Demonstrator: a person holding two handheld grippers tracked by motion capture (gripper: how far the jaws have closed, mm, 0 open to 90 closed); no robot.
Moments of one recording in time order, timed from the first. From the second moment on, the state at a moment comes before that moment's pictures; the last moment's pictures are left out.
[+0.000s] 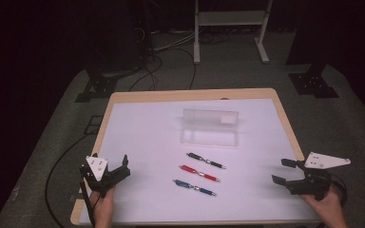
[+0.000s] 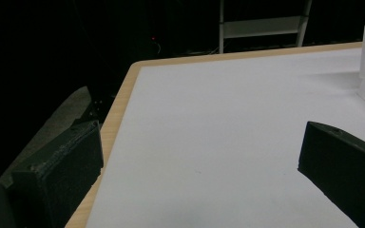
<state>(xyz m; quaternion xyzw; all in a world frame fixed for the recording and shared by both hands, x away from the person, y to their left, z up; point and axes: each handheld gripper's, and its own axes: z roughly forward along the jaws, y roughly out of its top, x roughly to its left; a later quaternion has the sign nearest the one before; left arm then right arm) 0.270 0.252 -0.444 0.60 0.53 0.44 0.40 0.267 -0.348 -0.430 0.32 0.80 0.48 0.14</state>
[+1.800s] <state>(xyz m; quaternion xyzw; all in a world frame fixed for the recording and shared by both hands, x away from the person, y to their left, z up) 0.272 0.257 -0.446 0.61 0.52 0.44 0.40 0.375 -0.171 -0.397 0.16 0.90 0.39 0.08</state>
